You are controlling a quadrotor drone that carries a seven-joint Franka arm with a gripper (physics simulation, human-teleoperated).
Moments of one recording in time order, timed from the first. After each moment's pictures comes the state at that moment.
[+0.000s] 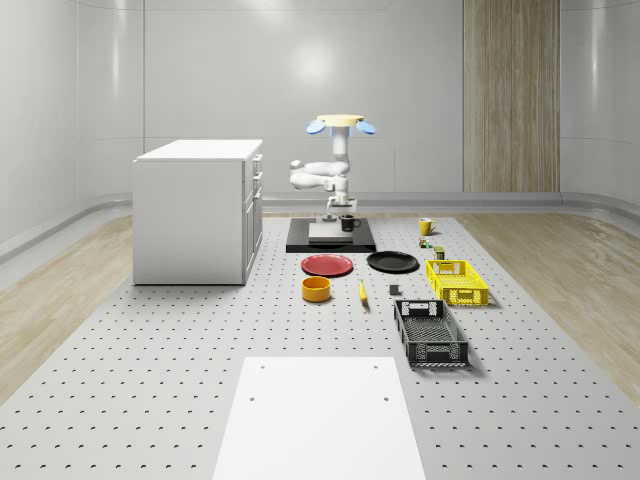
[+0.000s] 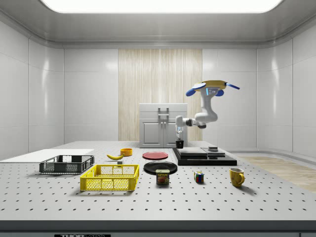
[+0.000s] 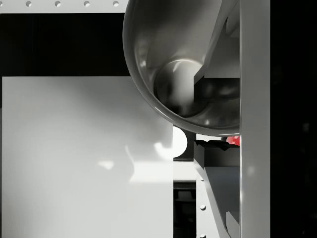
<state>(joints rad) -1.17 -1.46 1.34 -2.85 -1.82 1.53 1.67</state>
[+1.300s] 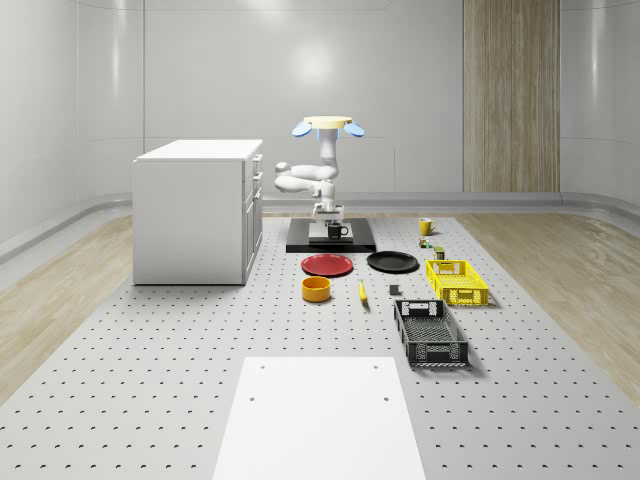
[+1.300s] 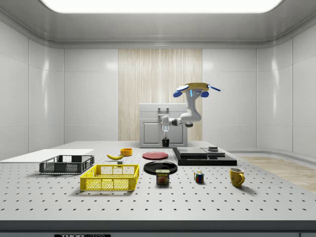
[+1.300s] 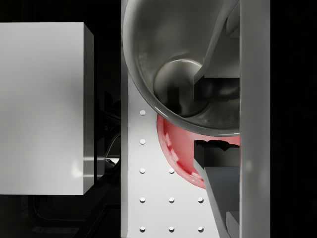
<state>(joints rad) -1.18 -1.50 1.35 -2.85 -1.80 1.57 1.68</state>
